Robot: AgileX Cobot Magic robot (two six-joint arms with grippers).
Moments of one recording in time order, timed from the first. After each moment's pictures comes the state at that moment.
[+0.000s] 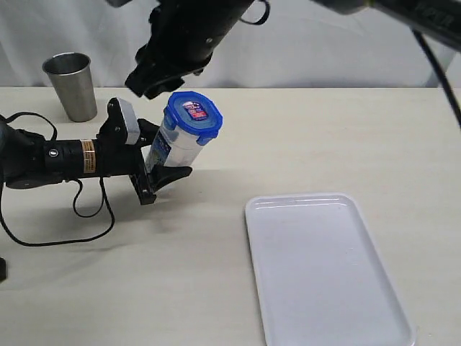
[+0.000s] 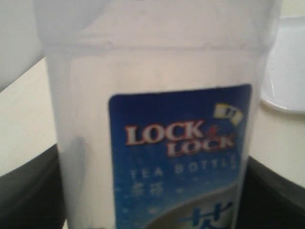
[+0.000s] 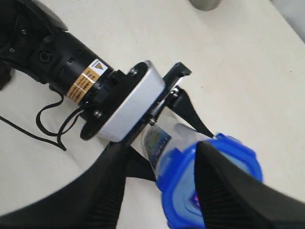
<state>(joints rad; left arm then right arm) -0.13 2.27 -1.10 1.20 -1.02 -0.23 0.65 2.04 -2.05 0.20 1.05 -0.43</state>
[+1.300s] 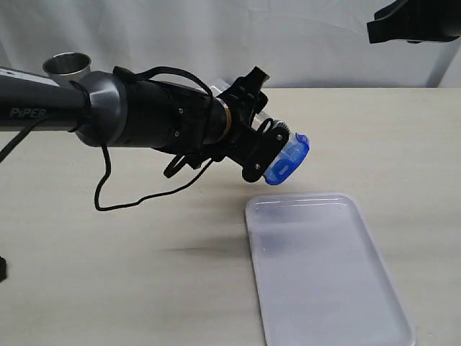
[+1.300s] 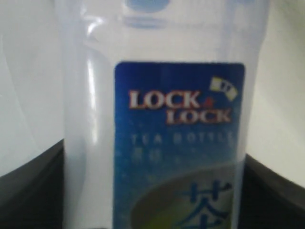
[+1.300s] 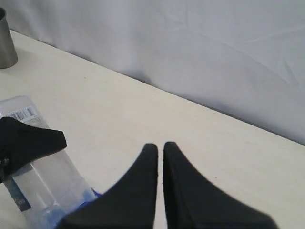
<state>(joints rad) -0.77 2.04 -1.36 1.32 0.30 0.45 0.10 1.40 -1.20 0.50 0.48 -0.71</state>
